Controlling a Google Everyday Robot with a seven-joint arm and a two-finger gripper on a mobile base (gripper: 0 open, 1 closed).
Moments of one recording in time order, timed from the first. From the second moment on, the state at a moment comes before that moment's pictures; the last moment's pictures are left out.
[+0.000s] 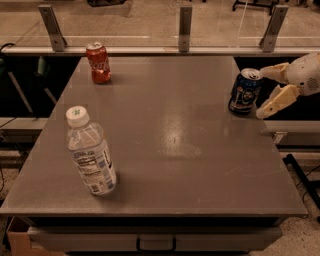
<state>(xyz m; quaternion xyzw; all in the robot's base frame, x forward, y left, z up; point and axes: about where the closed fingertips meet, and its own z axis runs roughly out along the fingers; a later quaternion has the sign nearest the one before) 0.617 -0.284 0.873 -0.52 0.74 0.20 0.37</state>
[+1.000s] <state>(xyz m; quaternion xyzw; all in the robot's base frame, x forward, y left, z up) 0.619 -0.224 0.887 -0.49 0.67 0.34 0.44</state>
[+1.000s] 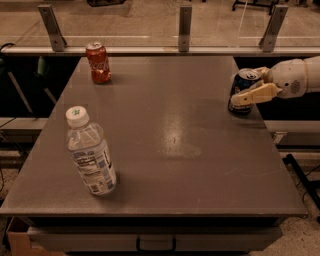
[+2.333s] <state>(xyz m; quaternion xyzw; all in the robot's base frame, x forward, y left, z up) 0.627 -0.200 0.910 -0.48 0.64 0.37 0.48</state>
